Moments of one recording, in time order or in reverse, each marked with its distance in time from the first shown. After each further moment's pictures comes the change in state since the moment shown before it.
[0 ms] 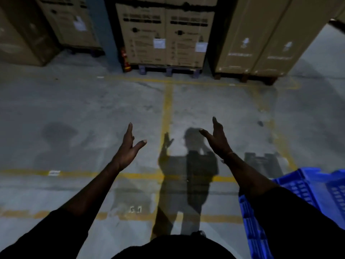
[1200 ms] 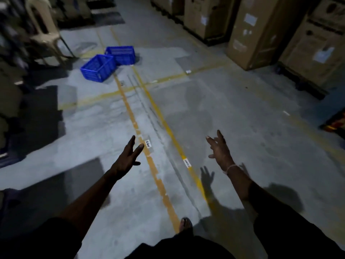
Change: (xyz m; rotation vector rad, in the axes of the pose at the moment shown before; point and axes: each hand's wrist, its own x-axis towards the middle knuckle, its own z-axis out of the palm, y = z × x) left_hand -0.246 -0.252 -0.653 -0.294 0.999 -0.398; right_hand 0.058 -0.492 0.796 0.207 -0.939 -0.120
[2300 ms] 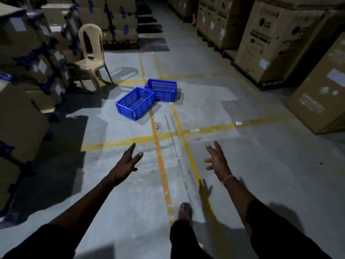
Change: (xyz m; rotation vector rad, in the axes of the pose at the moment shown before) left_hand 0.642 0.095 -0.480 0.026 0.197 -0.025; right_hand 0.618 -0.320 0.528 -0.066 -0.187 -0.049
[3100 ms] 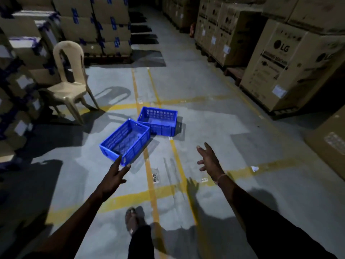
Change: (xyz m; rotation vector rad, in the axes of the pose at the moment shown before) left_hand 0.611 0.081 -0.175 -0.083 0.092 -0.026; right_hand 0.602 -0.231 0.189 -0.096 -0.043 0.003
